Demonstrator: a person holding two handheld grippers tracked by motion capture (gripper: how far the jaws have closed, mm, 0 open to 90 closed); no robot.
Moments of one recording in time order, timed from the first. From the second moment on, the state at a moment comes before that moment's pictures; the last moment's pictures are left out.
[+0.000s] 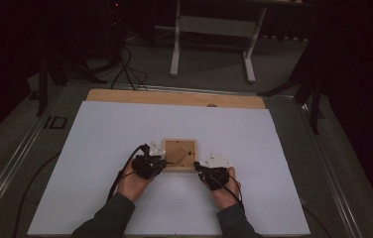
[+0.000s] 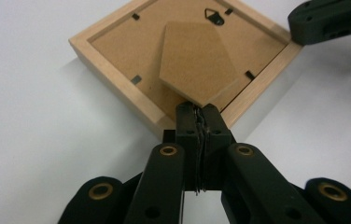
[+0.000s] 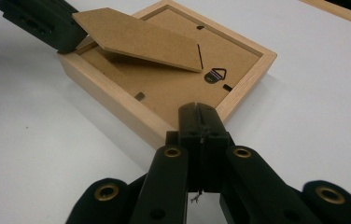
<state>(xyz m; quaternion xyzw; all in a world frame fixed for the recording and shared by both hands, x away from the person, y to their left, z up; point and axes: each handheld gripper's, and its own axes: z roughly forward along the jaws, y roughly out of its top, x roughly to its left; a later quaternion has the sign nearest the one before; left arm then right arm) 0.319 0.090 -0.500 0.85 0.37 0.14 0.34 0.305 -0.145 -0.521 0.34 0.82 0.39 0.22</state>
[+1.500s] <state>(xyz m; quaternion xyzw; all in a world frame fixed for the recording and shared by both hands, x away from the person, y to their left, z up) 0.360 0.068 -0.493 0.83 0.41 0.04 0.38 0.305 -0.145 -0.521 0.34 0.82 0.39 0.22</state>
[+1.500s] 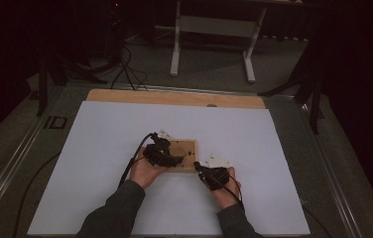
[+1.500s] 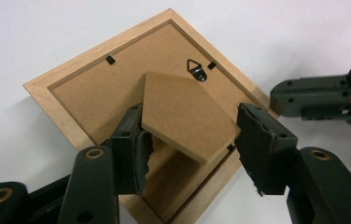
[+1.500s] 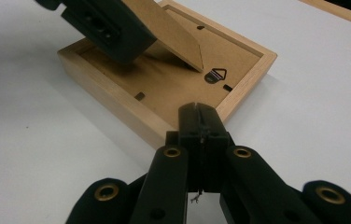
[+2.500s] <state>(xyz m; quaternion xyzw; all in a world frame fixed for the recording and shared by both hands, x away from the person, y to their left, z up) 0.376 0.056 -0.496 0.85 0.42 0.04 0.32 0.305 -0.145 -0.520 0.34 0.82 0.39 0.22</state>
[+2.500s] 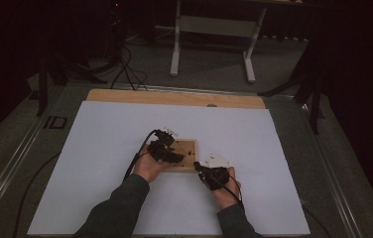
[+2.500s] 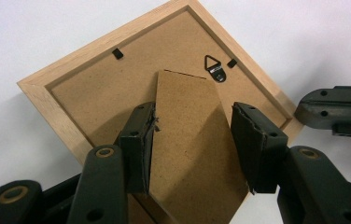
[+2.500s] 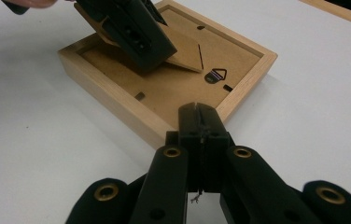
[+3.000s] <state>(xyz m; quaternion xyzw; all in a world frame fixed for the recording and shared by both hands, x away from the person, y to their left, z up) 0.356 0.049 -0.491 0.85 0.39 0.12 0.33 0.311 -0.151 -0.518 0.36 0.82 0.40 0.19</state>
